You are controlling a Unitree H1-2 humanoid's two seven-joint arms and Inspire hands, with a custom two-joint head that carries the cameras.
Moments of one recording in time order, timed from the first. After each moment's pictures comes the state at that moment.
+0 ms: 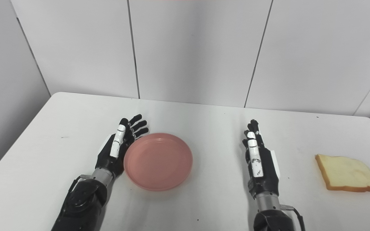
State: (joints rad) left arm -0.36 0.02 0.01 0.29 -0.18 0.02 -0.14; right arm -0.21 -0.01 -0.06 -0.09 0.16 0.11 0.03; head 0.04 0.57
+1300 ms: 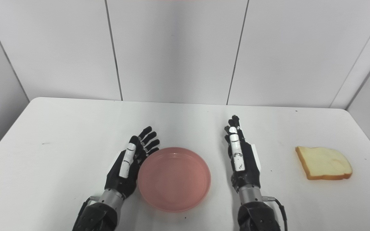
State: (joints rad) left arm -0.25 -0.11 -0.08 0.21 -0.17 -0.03 -0.17; right arm -0.22 -0.01 -0.05 -0.09 0.14 0.11 0.02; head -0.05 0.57
